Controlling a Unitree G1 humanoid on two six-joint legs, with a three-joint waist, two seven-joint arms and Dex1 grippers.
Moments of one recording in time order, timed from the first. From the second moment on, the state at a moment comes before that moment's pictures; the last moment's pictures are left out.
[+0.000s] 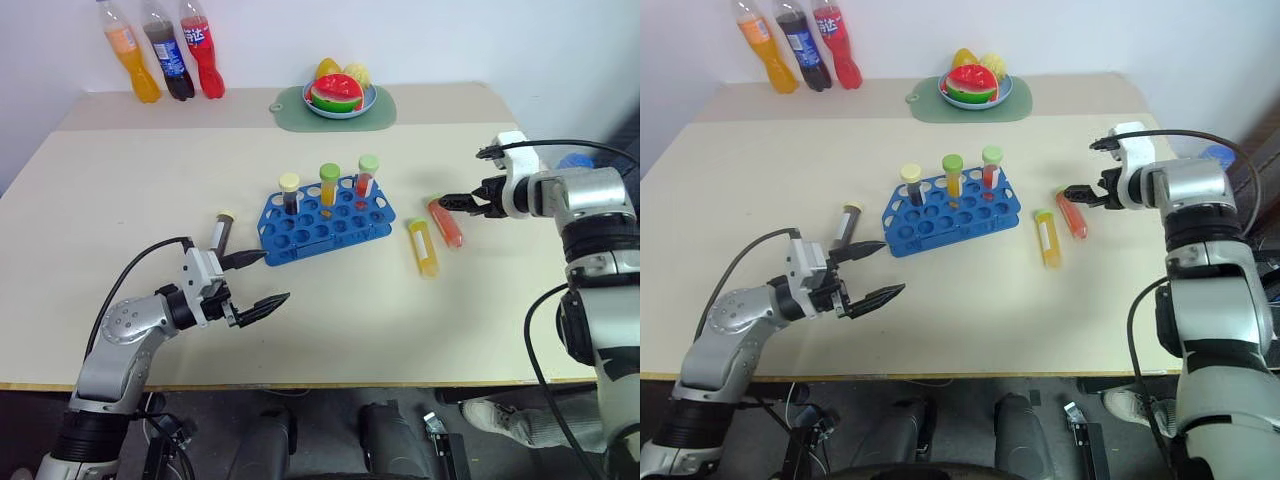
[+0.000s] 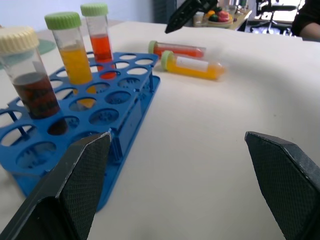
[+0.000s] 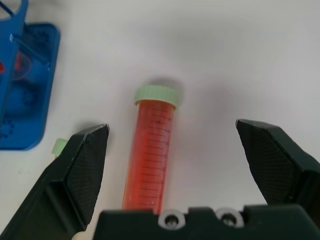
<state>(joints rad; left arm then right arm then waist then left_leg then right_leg) -0.08 0.56 0.04 -0.20 -0.44 0.10 -0.97 -1.14 -0.71 0.16 0.90 0.13 0.81 0.80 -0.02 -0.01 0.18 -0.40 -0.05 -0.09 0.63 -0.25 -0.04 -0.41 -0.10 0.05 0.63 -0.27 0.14</state>
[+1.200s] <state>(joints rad) 0.01 0.54 0.02 -0.30 -0.42 0.13 -0.85 -0.94 -0.66 -0.12 0.87 0.11 0.05 0.99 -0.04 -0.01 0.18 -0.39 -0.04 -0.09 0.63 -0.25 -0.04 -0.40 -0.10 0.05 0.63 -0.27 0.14</state>
